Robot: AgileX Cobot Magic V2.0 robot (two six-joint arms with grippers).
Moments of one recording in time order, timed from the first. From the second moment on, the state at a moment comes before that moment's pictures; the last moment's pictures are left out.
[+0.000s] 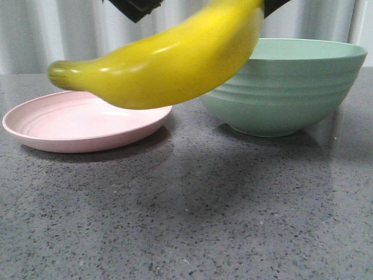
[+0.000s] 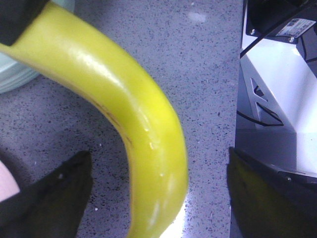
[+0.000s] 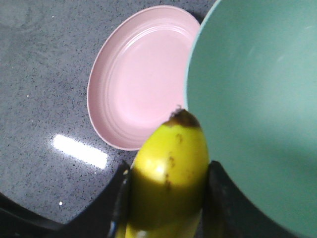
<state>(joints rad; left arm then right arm) -0.78 1.35 -1.32 -0.50 1.14 0.69 0.35 1.23 -1.08 0.62 0.71 -0.05</state>
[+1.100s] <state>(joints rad) -0.78 1.28 -1.42 -0.48 1.24 0.62 0.09 1.30 -1.25 0.38 0.60 -0.06</state>
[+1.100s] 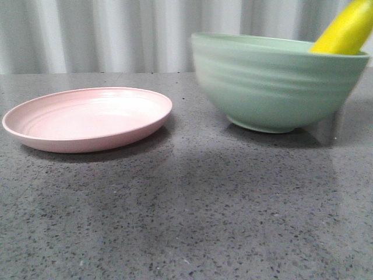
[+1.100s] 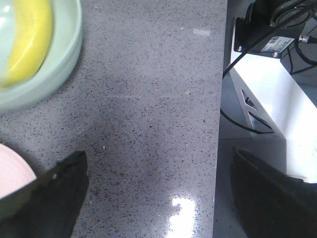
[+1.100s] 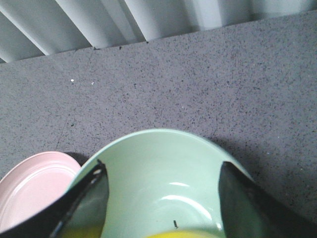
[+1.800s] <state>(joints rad) -0.78 1.27 -1.42 -0.48 1.23 0.57 0.09 1.20 -1.25 0.28 0.72 -0.11</state>
